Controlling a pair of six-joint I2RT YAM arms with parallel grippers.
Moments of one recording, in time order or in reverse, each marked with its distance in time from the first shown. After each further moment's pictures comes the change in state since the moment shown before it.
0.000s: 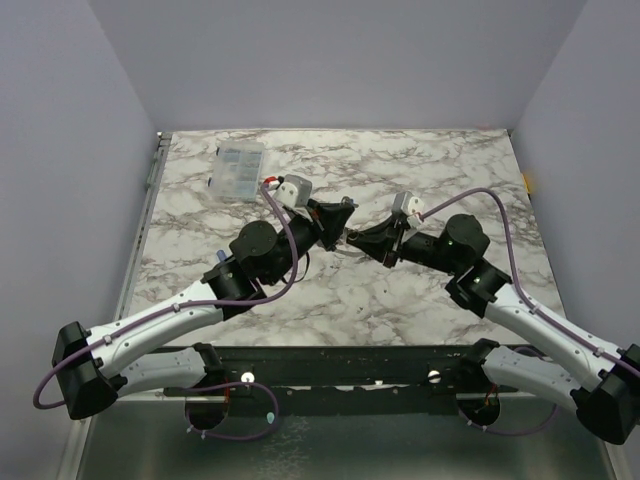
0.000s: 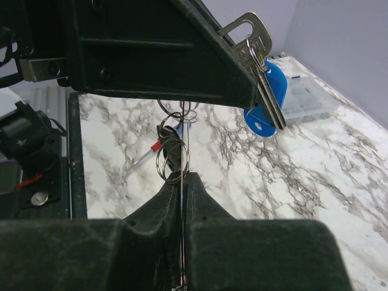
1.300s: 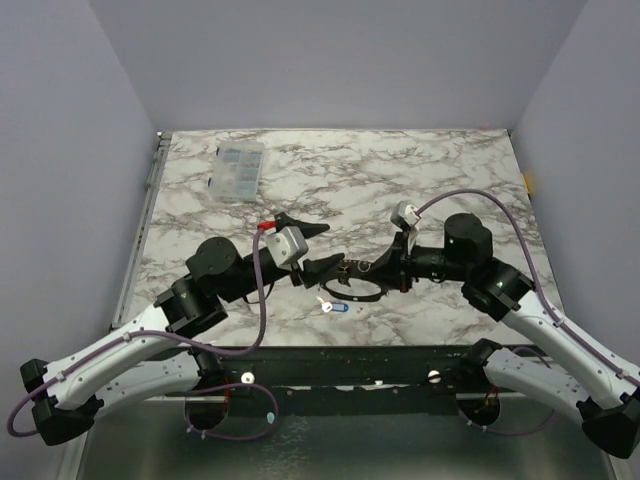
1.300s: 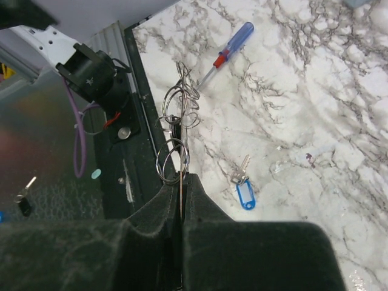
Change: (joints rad) left arm -0.005 -0.266 -0.051 -0.266 0.318 0.459; right arm 0.000 -0.111 0.079 -0.526 -0.107 0.156
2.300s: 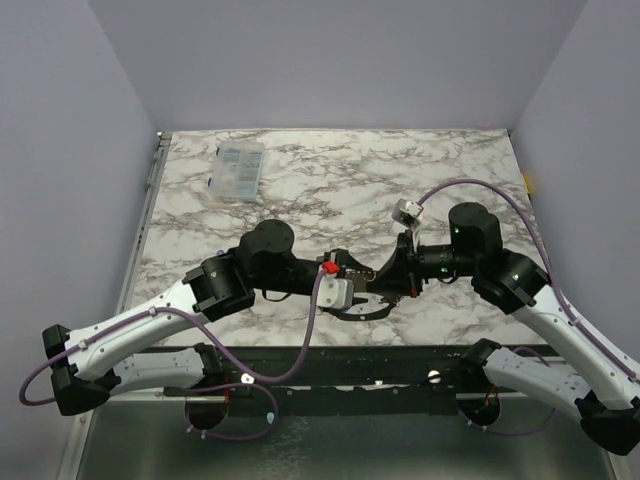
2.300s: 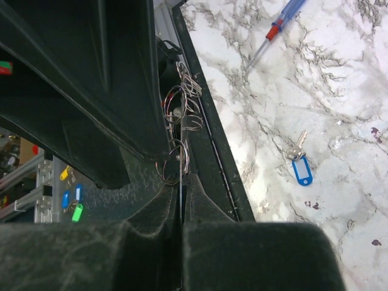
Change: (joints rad) left arm -0.076 0.229 0.240 -0.321 0.463 0.444; right arm 0.000 0.034 0.184 -0.275 -0.124 0.109
